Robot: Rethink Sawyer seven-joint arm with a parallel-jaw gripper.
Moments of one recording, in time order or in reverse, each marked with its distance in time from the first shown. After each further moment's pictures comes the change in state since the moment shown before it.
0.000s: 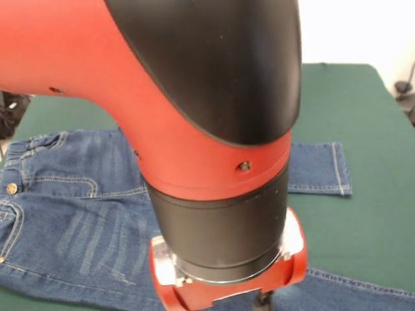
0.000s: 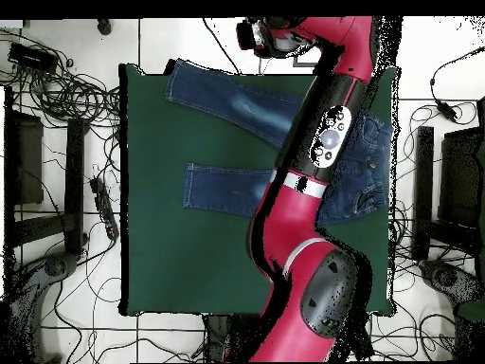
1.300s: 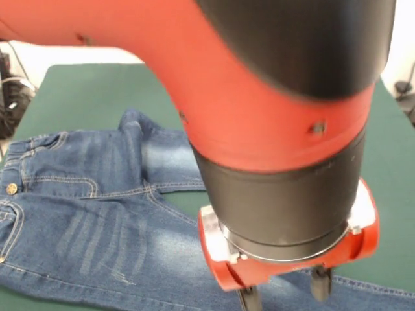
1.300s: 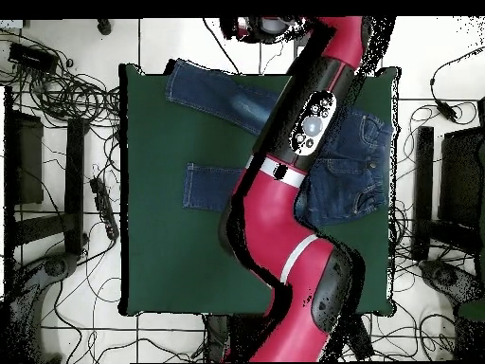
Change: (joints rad) arm 0.000 0.048 0.421 -0.025 -0.375 0.145 0.000
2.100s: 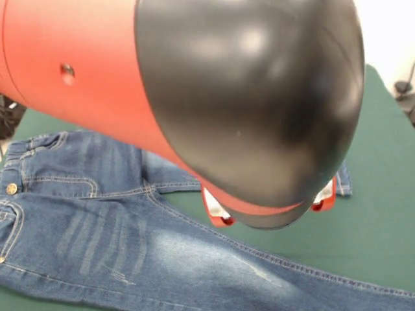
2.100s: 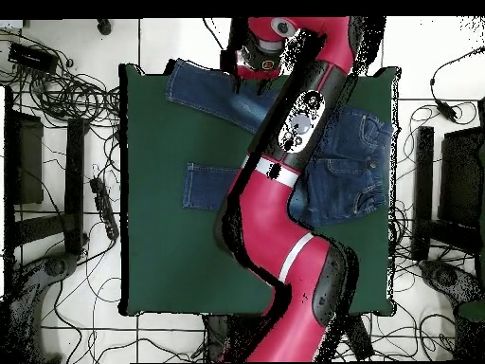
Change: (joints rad) arm -0.002 0.052 0.084 0.000 -0.305 0.367 0.000
